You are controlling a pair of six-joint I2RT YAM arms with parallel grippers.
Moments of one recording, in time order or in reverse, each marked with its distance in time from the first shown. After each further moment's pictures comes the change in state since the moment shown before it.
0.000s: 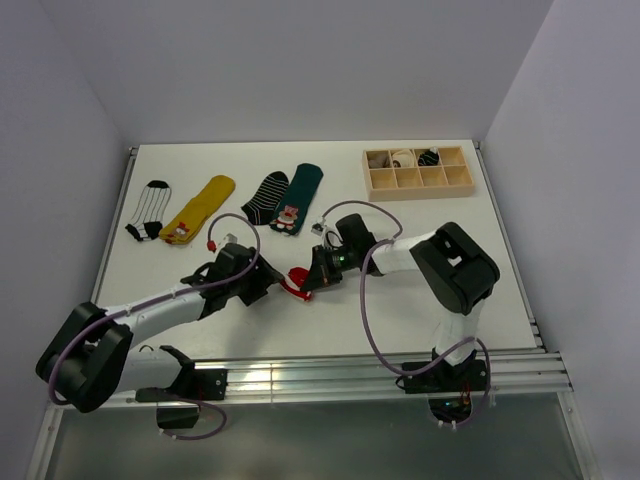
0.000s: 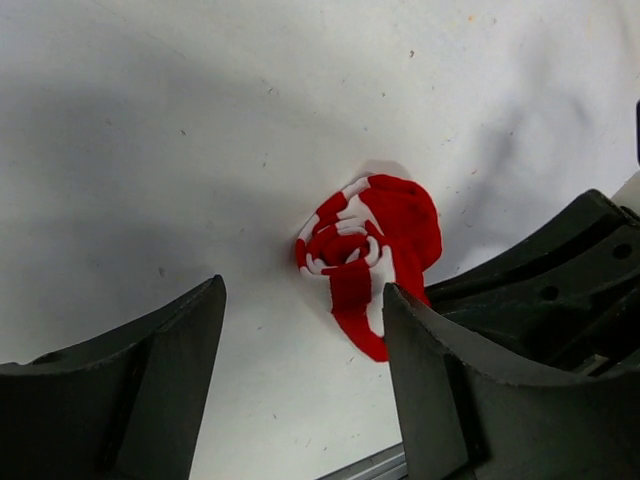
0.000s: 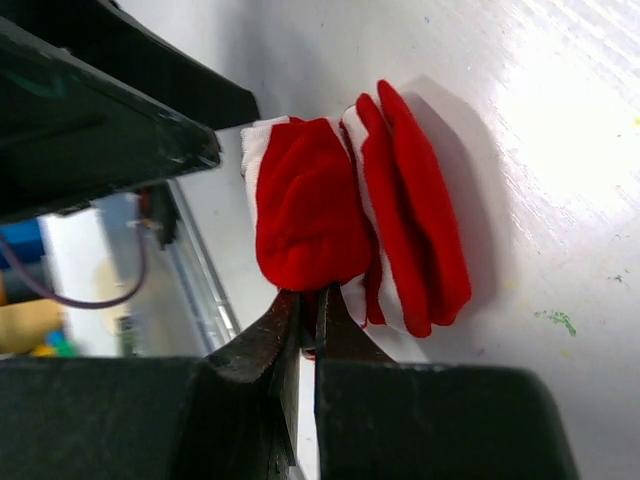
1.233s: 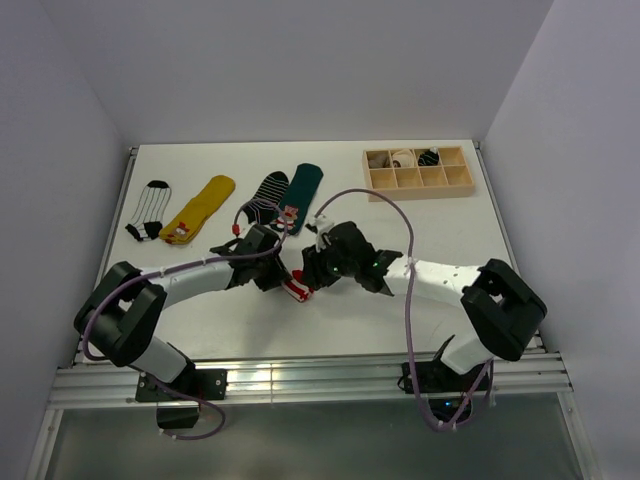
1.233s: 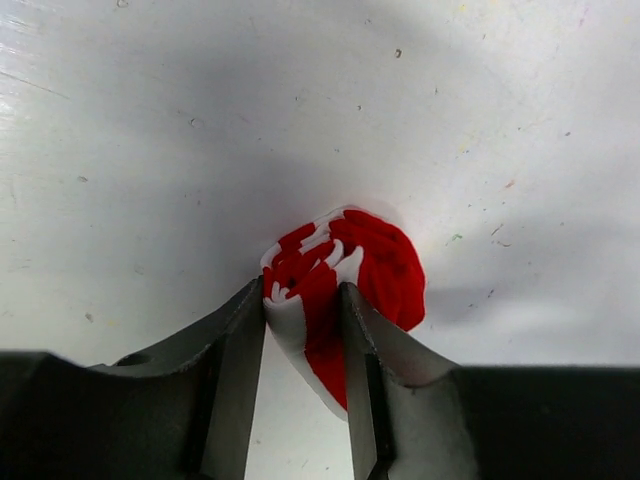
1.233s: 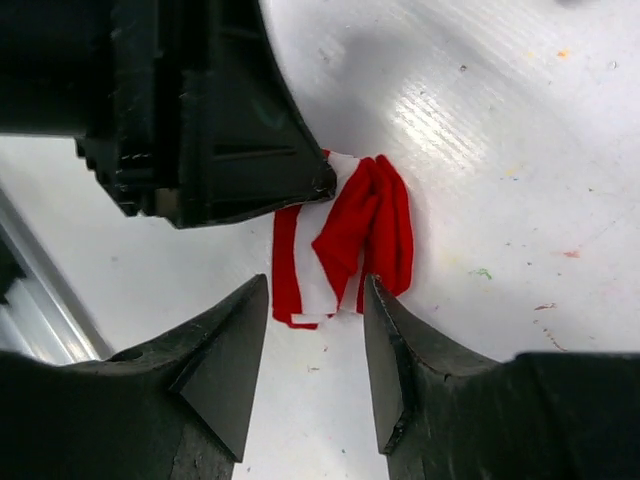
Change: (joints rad) left arm -0.058 0.288 0.284 -0.184 -0.021 0.074; right arm 0.172 -0.341 -0.048 -0.129 0.537 -0.194
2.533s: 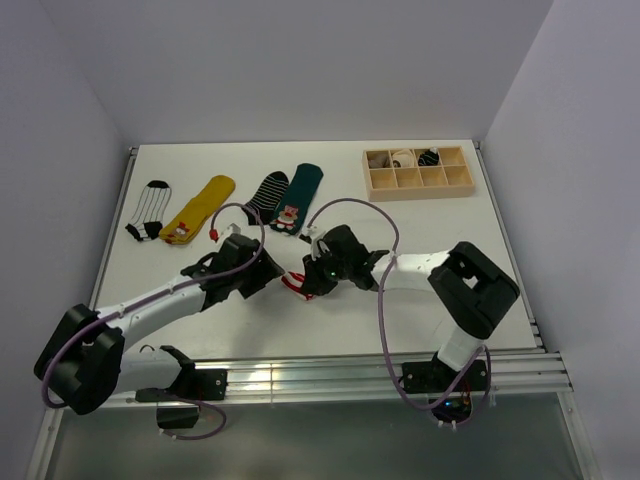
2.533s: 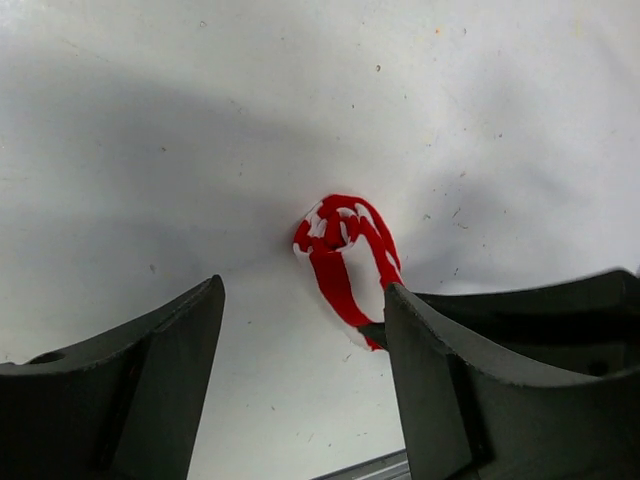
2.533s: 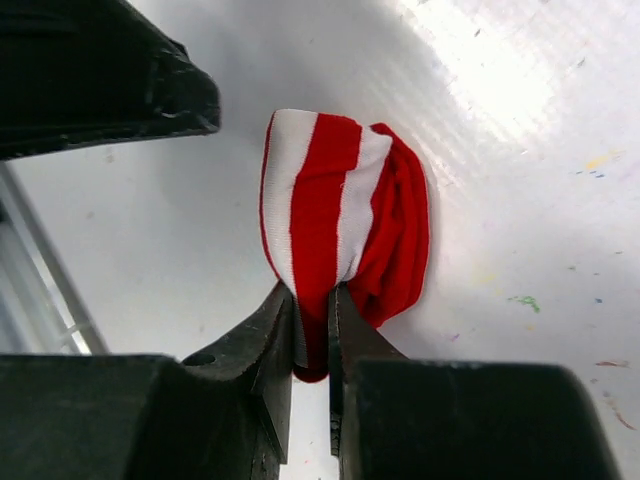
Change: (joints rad) left arm 0.031 -0.262 -0.132 0.001 -0.047 -0.003; right arm 0.019 0.164 -0.004 0.074 -0.074 -0.093
